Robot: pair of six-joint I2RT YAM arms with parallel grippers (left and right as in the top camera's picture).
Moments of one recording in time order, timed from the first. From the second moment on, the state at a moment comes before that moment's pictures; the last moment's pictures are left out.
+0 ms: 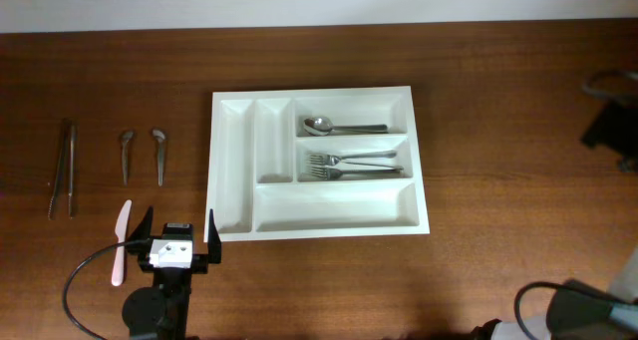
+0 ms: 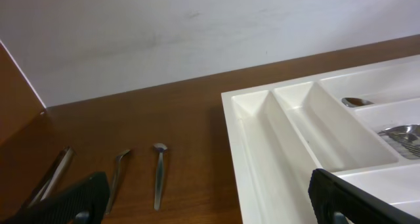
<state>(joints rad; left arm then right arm) 0.11 0.01 0.04 -0.13 0.10 0.20 -0.53 1.64 2.00 -1.69 0.16 0.23</state>
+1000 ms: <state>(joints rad) 0.11 0.01 0.04 -0.13 0.10 0.20 -0.81 1.78 1.70 -1.11 0.16 0.17</state>
